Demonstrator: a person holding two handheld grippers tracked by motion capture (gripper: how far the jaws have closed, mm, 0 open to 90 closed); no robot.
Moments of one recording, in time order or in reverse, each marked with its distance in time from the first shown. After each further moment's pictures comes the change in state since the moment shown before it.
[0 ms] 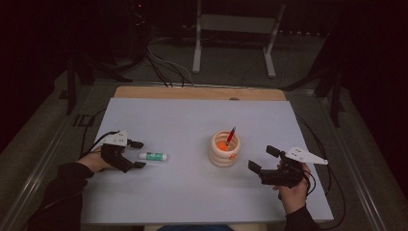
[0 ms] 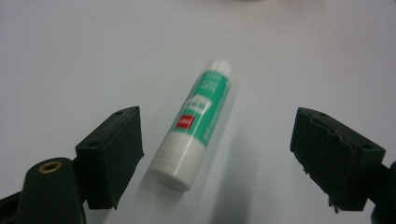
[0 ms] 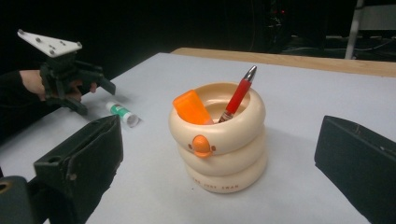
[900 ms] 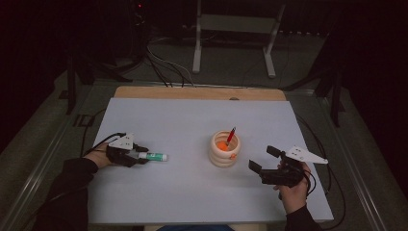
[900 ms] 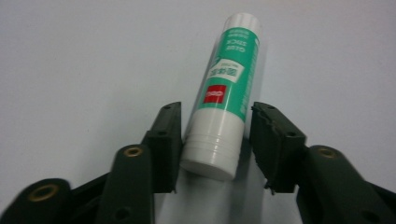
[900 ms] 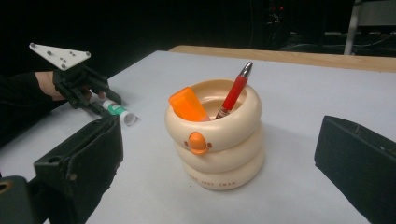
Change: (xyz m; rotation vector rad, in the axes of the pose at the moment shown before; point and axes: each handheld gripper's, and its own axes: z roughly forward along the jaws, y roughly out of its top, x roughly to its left) left arm 0.014 -0.008 0.018 0.047 -0.005 0.132; right arm -0.003 -0.001 0.001 0.010 -0.006 0.009
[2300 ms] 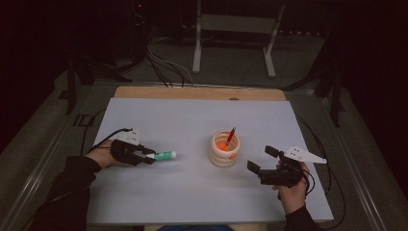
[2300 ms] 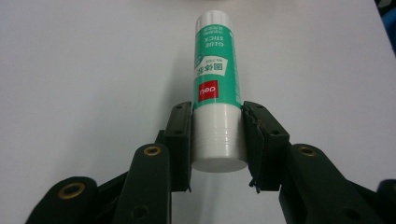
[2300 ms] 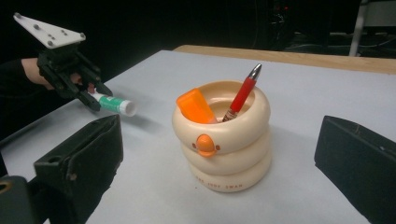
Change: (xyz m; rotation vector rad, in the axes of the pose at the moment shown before) left arm -0.020 0.059 -0.011 0.026 -0.098 -0.094; right arm 0.005 0.003 0.002 0.002 0.015 -0.014
